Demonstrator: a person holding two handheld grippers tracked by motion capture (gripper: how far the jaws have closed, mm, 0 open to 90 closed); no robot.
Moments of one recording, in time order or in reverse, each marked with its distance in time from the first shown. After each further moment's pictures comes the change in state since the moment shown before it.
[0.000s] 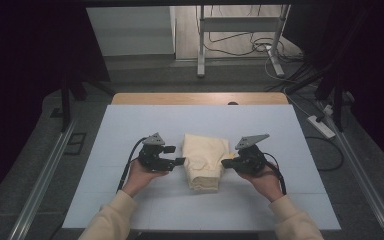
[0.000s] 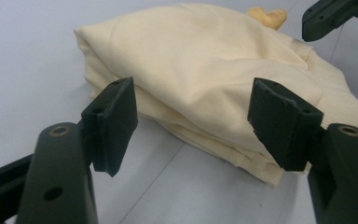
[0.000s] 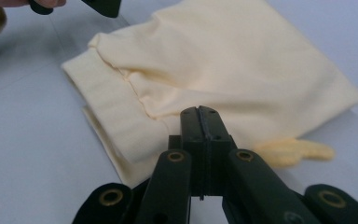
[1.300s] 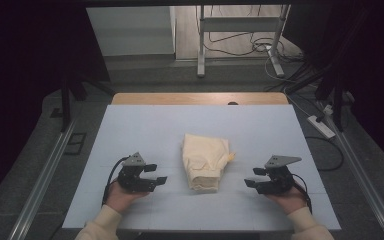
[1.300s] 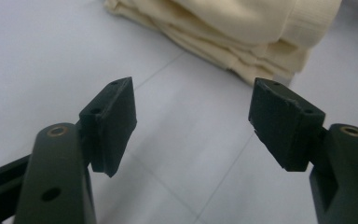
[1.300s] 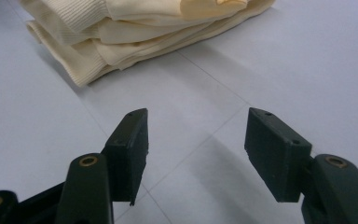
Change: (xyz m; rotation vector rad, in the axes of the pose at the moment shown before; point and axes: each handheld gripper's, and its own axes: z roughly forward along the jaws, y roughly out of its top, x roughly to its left) left arm -0.014 -0.064 -0.047 0.056 0.059 -0.040; right arm -0.012 -0.085 -0.041 -0.038 -0.140 0.086
